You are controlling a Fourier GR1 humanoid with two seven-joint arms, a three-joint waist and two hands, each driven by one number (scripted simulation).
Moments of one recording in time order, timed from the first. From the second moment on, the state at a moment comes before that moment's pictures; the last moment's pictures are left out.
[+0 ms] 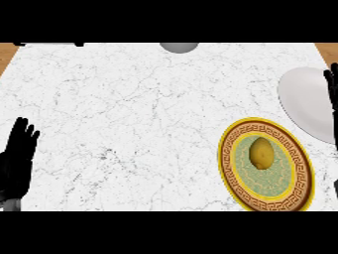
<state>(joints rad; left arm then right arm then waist) 0.07 0.35 0.01 -1.46 0.38 0.28 -0.07 -0.16 -0.36 -0.05 -1.70 -0.09 -0.15 -0.10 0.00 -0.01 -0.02</state>
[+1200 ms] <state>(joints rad) 0.02 0.24 -0.23 -1.41 0.27 0.19 0.16 0.33 -0.32 -0.34 -1.87 0.12 -0.39 -0.05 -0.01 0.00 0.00</state>
